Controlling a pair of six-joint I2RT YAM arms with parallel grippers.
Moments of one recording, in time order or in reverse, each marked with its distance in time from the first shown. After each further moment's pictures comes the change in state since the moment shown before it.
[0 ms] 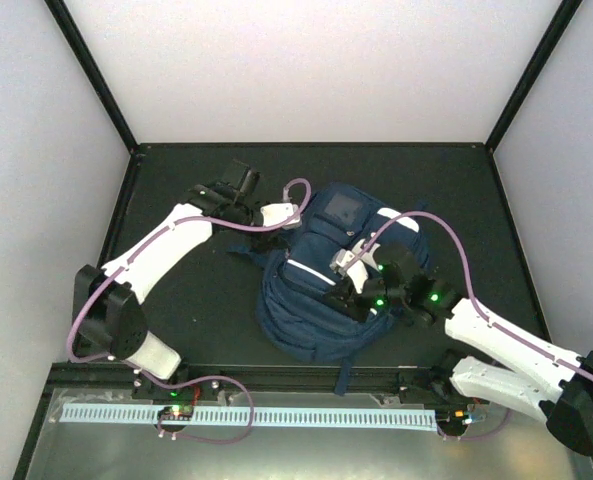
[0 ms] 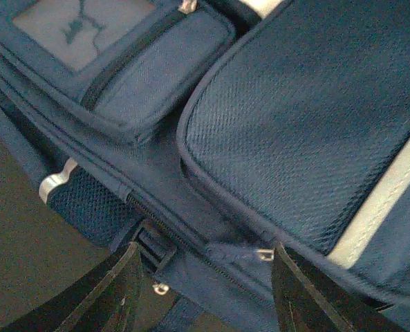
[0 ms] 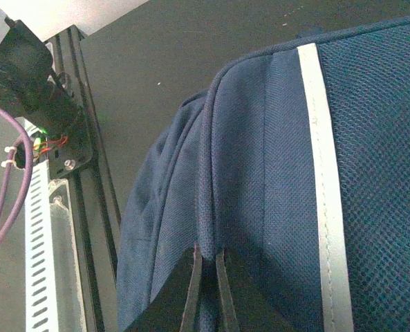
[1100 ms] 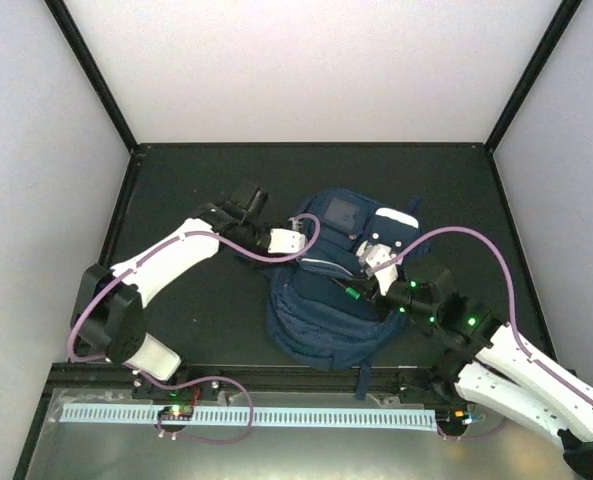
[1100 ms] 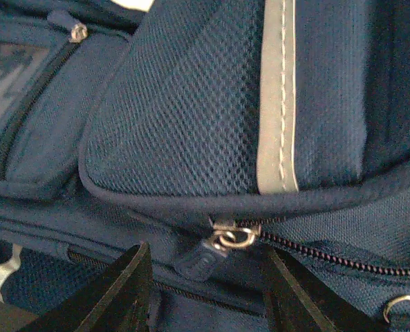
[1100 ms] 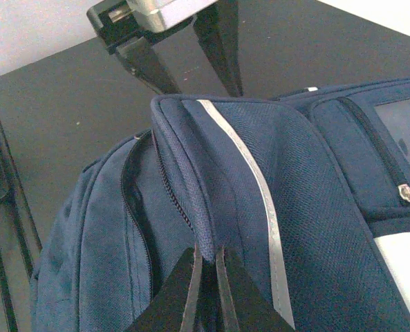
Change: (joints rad) left arm -0.063 0.002 -0.156 0.105 0.064 0.238; right arm 0.011 -0.296 -0.011 -0.123 0.326 -0.021
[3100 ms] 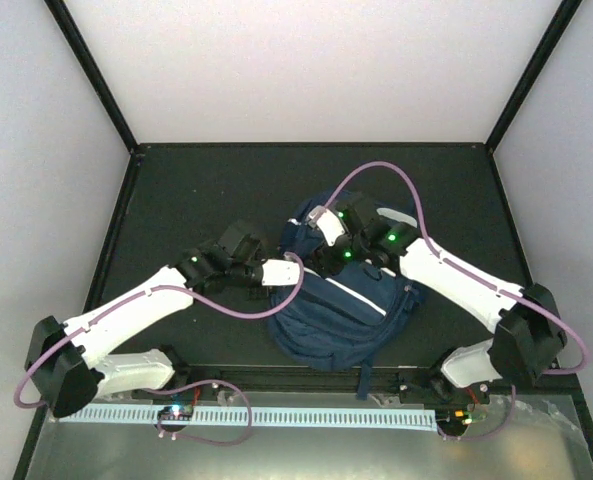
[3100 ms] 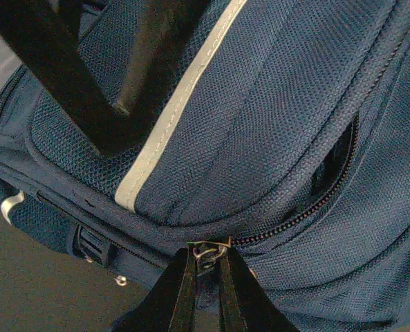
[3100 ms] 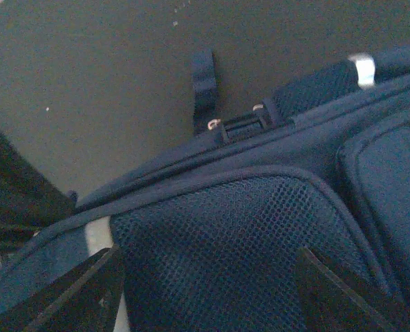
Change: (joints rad) left arm -0.203 -0.361 -0.275 0.108 -0.303 -0.261; right arm -0.072 0.735 0.467 -0.064 -0.150 0.003
